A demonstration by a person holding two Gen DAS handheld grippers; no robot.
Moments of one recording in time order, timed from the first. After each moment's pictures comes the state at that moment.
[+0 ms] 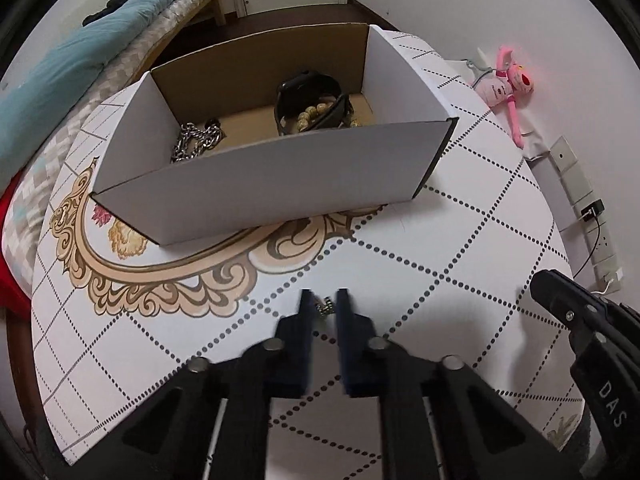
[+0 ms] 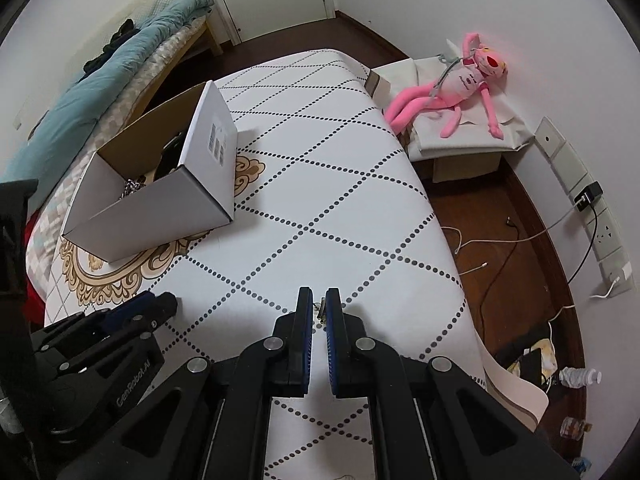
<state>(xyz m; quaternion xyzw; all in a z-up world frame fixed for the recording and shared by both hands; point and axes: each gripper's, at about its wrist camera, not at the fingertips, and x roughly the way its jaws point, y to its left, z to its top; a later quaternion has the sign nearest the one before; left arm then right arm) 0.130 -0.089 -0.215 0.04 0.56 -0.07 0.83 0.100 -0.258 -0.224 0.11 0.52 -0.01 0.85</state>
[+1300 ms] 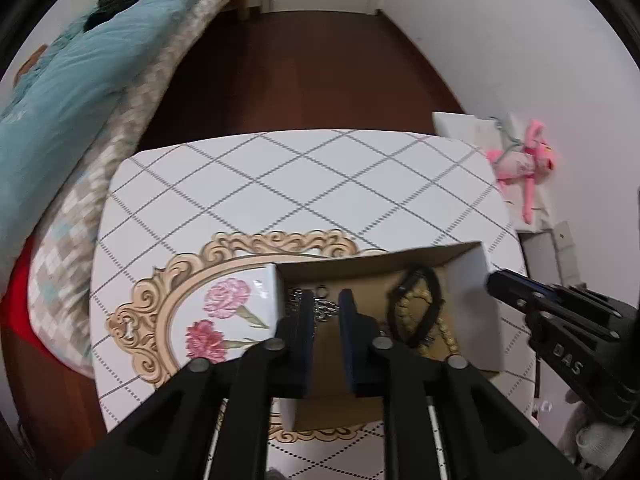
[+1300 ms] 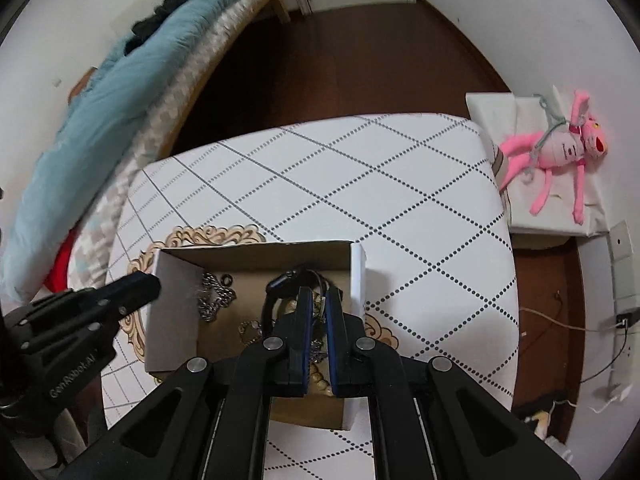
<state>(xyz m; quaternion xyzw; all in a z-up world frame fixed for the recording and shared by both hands) 0.264 0.003 -0.123 -0.02 0.58 -0.05 0.82 0.283 -0.181 -0.161 0.07 0.57 0.10 0.81</state>
